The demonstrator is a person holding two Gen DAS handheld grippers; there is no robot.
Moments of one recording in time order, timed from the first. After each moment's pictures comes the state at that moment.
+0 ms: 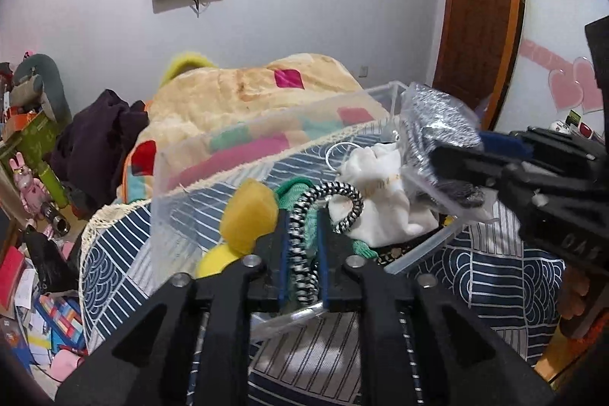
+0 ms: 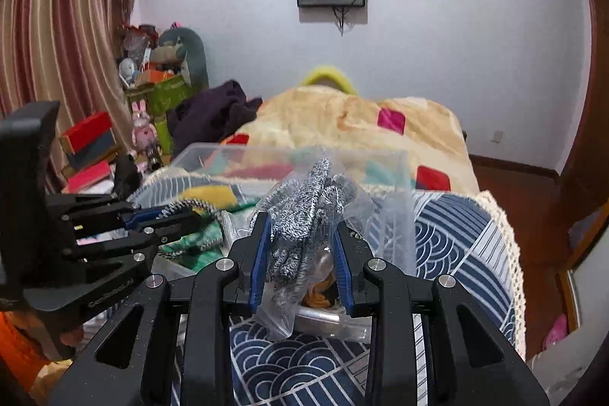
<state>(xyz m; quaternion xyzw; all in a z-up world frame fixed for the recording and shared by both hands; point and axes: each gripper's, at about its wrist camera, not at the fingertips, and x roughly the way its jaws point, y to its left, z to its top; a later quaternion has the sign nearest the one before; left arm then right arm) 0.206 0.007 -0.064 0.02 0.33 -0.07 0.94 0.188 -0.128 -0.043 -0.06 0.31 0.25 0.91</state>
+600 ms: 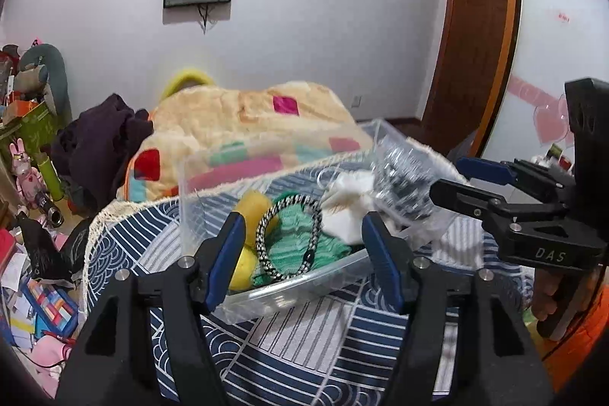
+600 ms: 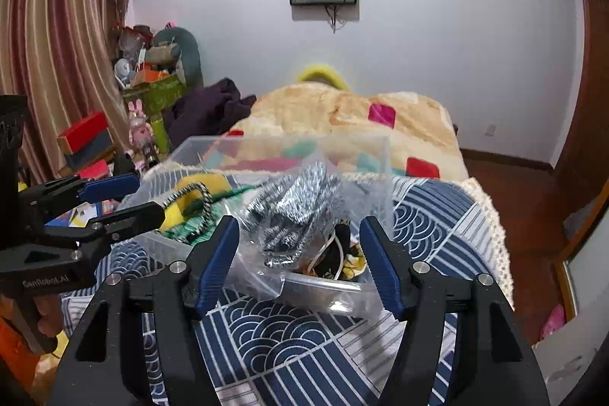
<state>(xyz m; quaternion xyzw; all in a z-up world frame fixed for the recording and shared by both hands) 0.156 0.023 -0.028 -0.03 0.28 -0.08 0.96 0.163 -0.155 -0.016 -0.05 0.30 0.25 0.92</state>
